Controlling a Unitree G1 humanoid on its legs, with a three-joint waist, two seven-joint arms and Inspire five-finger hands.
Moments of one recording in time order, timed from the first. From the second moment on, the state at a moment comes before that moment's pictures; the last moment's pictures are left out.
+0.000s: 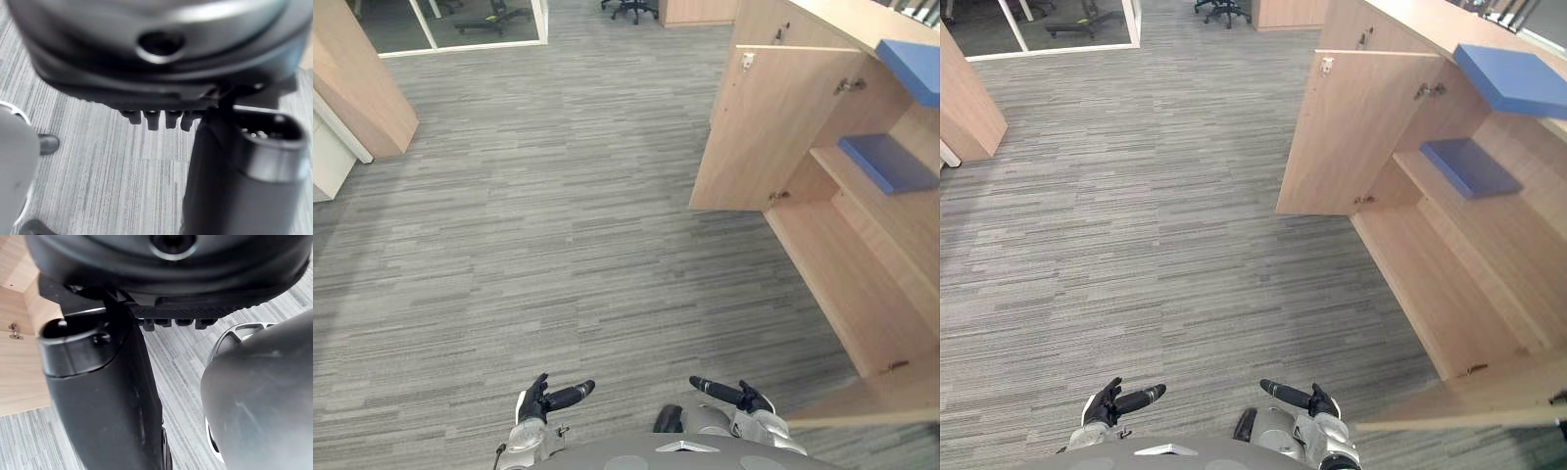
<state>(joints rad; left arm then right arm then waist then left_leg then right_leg) 0.09 -0.01 0.26 1.03 0.00 -0.09 0.10 0.00 -0.02 -0.35 1.08 0.06 0.02 -0.03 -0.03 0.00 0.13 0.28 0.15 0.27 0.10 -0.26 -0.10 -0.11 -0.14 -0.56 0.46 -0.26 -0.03</state>
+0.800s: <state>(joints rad) 0.08 0.09 0.27 1.05 -0.11 -0.10 0.14 -0.02 -0.02 -0.32 1.20 0.04 0.01 -0.01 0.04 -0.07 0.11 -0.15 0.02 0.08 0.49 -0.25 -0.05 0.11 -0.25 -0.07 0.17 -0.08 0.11</state>
